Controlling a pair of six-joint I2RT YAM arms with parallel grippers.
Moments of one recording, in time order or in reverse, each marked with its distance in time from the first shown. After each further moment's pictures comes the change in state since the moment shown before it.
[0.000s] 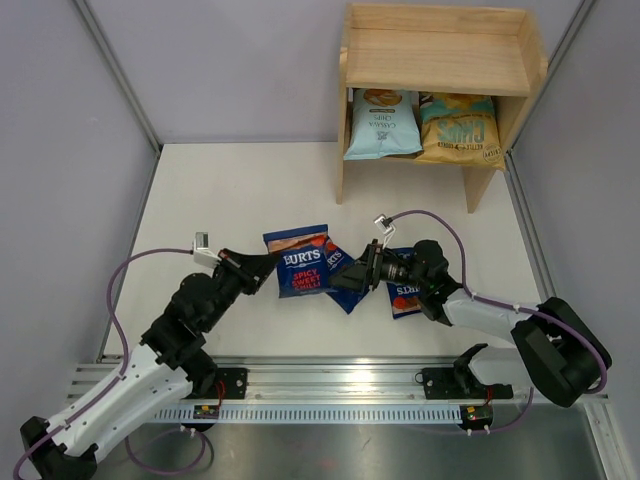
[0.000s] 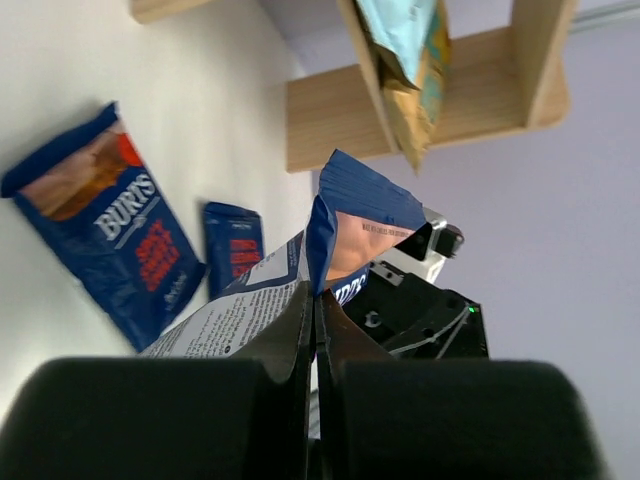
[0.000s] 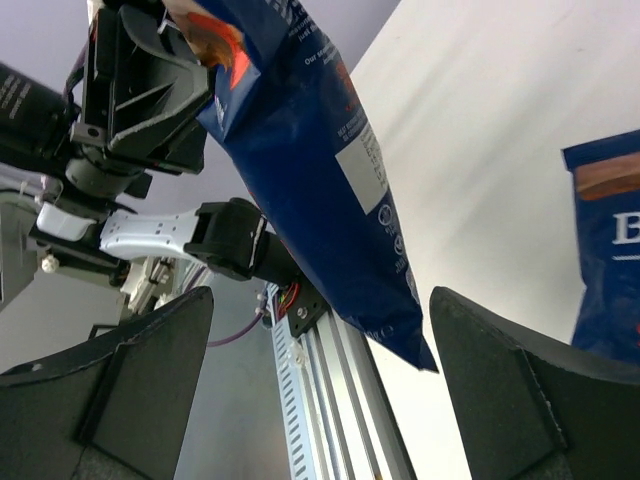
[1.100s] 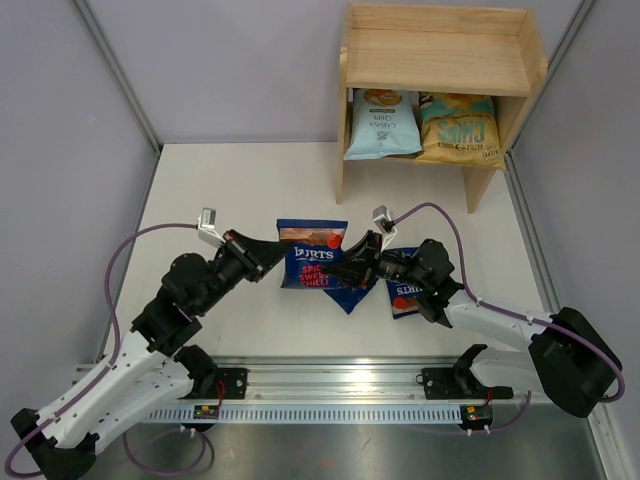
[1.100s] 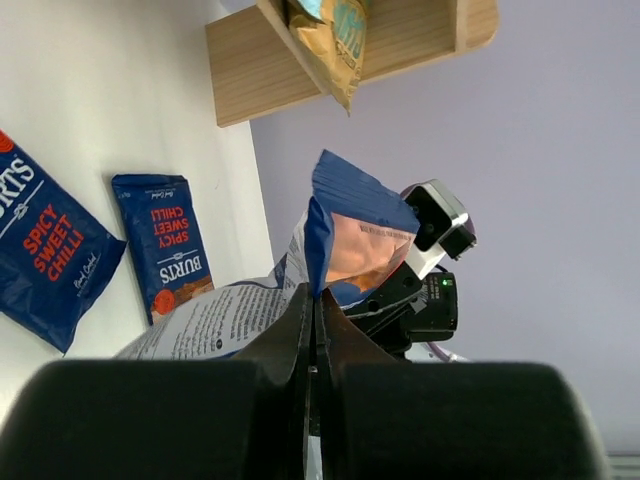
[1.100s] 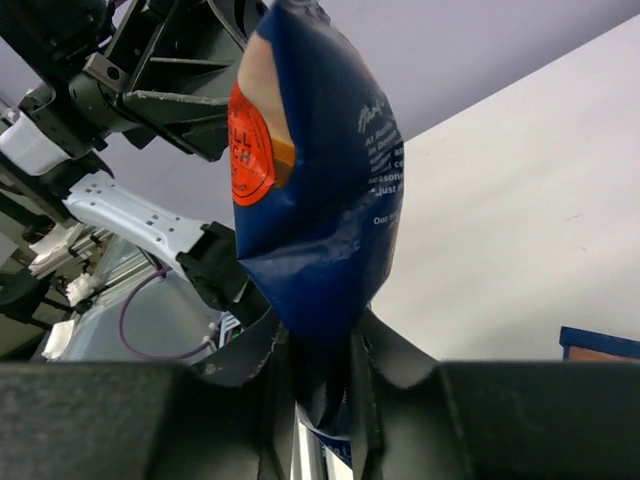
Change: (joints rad) left arm -0.005 0.126 0.217 -0.006 0.186 0.051; right arm 0.114 -0.071 0.071 0.113 0.061 -0.282
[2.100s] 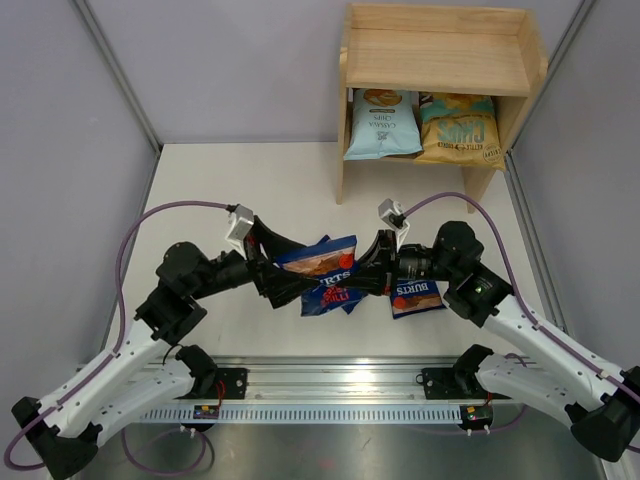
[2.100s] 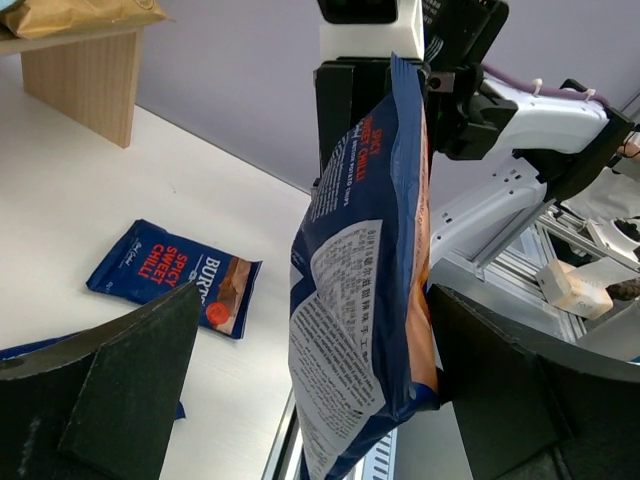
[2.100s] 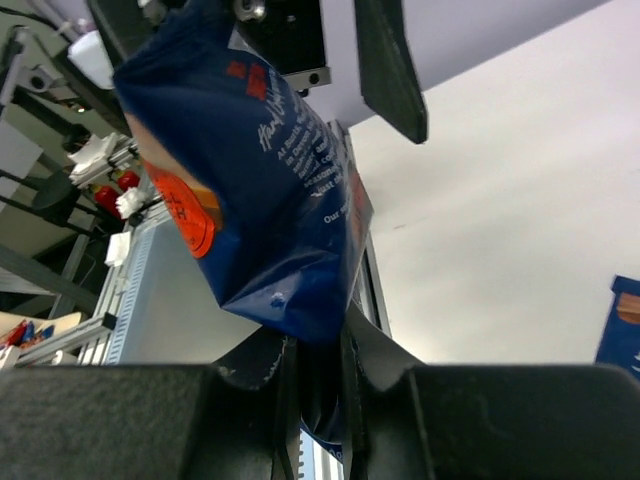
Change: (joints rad) left arm -0.001 0.099 0.109 0.180 0.581 0.743; right arm 0.001 -0.312 0.304 -0.814 -0.180 -0.140
